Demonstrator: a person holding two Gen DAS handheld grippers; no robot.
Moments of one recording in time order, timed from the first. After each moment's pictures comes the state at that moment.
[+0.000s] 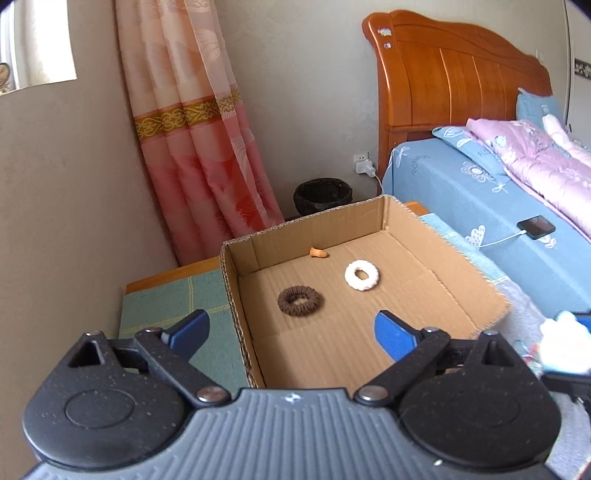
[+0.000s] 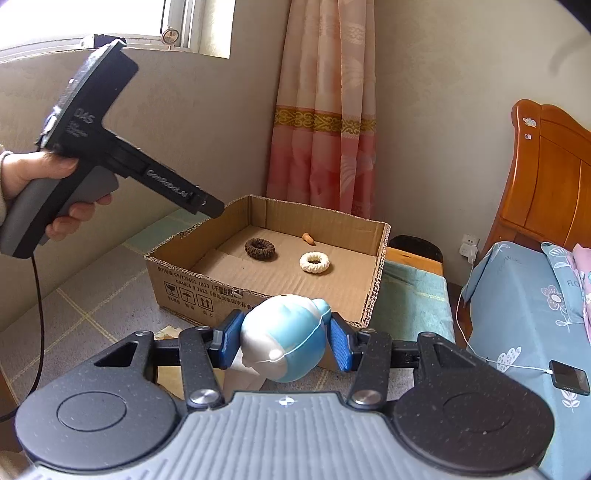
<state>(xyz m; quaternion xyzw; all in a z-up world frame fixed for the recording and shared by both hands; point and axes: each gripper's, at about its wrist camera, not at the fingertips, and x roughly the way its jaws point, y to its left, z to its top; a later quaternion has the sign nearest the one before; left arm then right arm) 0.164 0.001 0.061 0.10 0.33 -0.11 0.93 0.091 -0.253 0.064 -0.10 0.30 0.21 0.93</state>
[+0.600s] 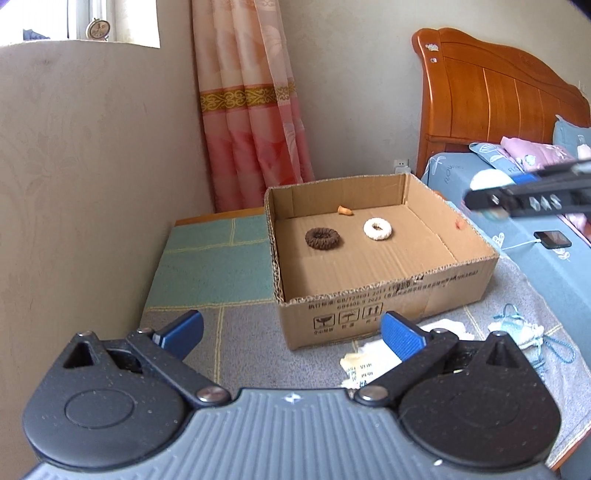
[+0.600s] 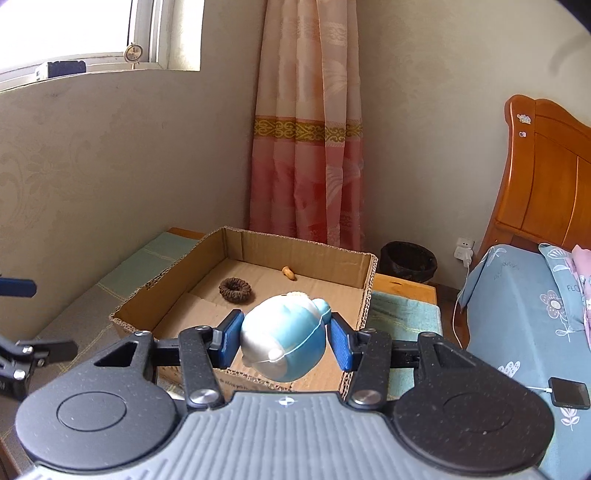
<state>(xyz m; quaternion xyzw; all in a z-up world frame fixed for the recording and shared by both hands) 0.070 0.017 0.035 0.05 0.33 -0.03 0.94 0.153 -0.250 0.091 -0.07 0.30 0.19 0.93</state>
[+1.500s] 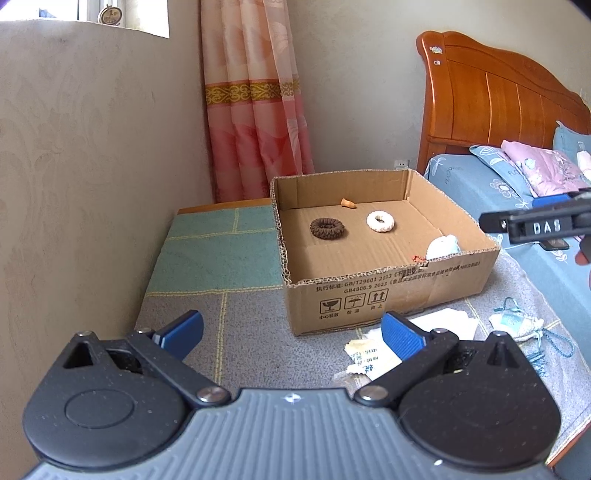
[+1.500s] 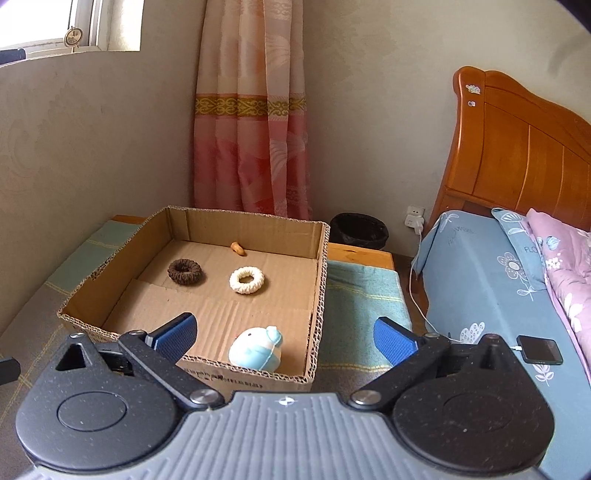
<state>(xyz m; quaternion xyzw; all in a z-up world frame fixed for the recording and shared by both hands) 0.058 0.029 0.026 0.03 0.33 -0.04 0.94 0.160 -0.245 0.071 -0.07 0.33 0.09 0.94</state>
